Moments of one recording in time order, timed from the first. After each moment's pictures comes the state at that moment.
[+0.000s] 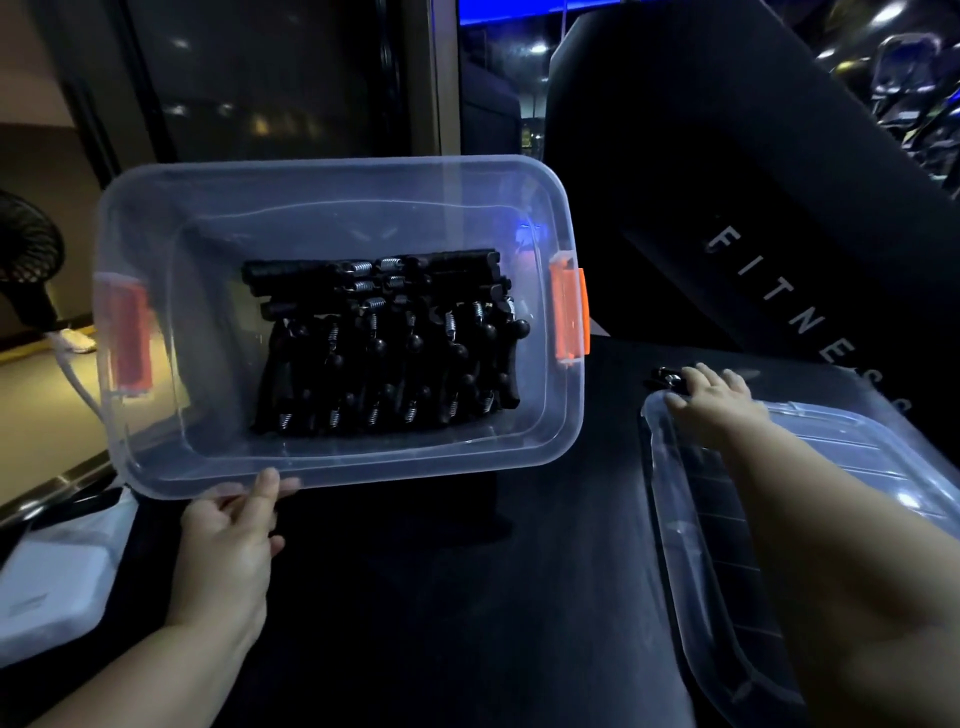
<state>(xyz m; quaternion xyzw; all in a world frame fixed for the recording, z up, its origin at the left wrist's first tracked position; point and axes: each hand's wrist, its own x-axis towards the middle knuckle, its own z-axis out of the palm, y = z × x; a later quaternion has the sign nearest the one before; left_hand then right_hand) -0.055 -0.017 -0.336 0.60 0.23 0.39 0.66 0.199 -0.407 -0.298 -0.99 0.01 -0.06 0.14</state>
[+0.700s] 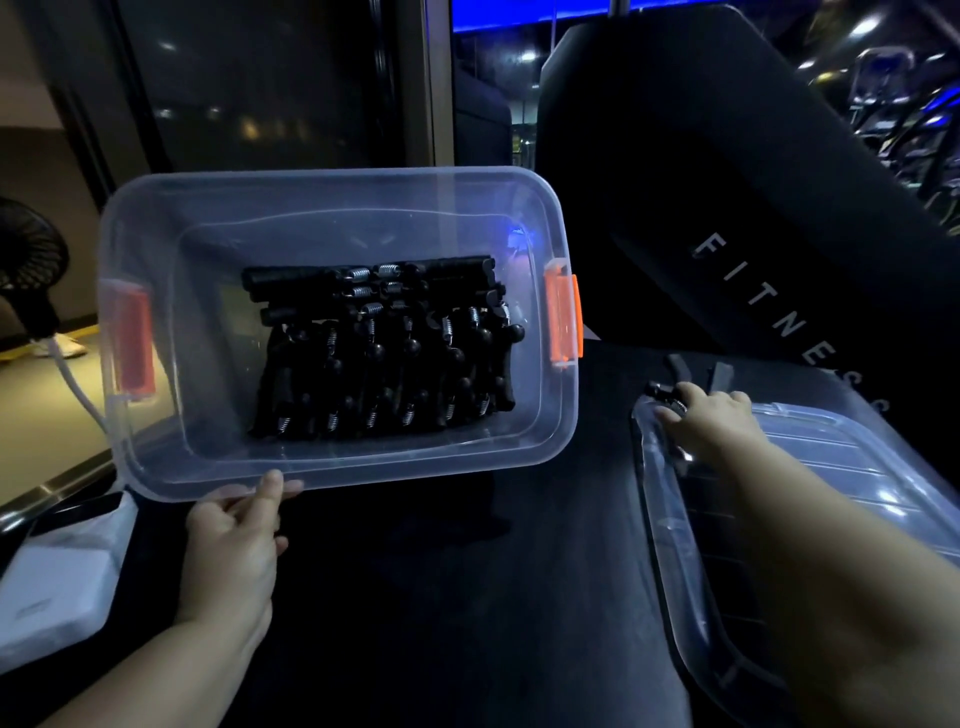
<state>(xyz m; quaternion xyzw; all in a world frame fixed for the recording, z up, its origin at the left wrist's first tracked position) -0.056 -0.023 -0.331 0.60 0.23 0.40 0.66 0.181 -0.412 -0.301 -0.99 0.02 -0.07 0.10</state>
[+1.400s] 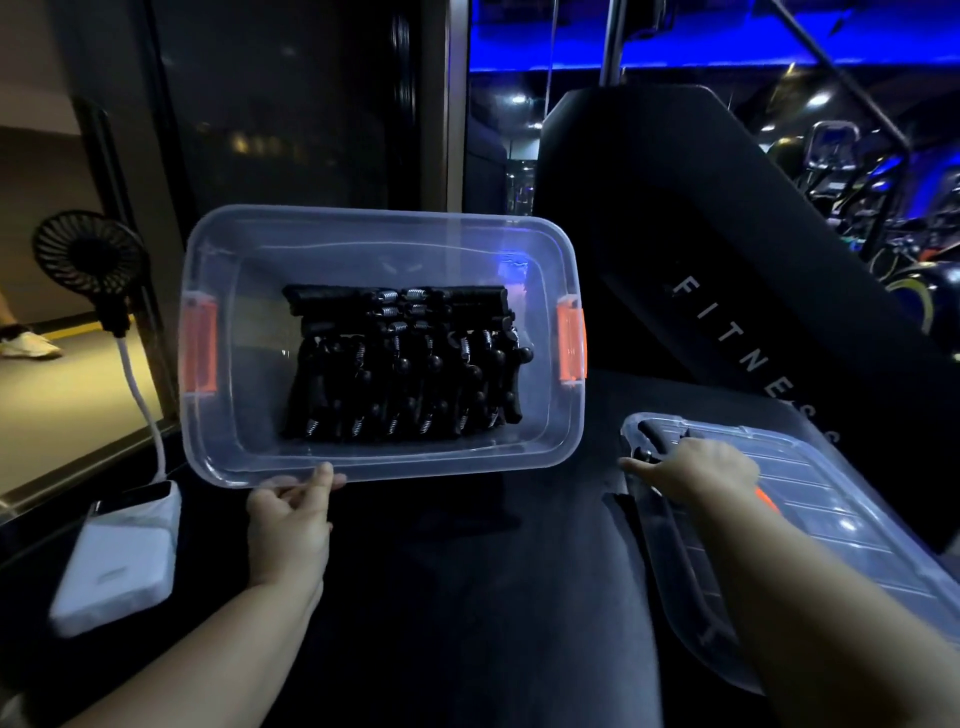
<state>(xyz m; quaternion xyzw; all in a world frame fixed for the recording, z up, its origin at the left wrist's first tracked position) -0.067 -0.033 -0.318 0.60 0.24 0.38 0.67 0.063 -0.371 -0.261 -0.99 0.10 -0.07 0.02</state>
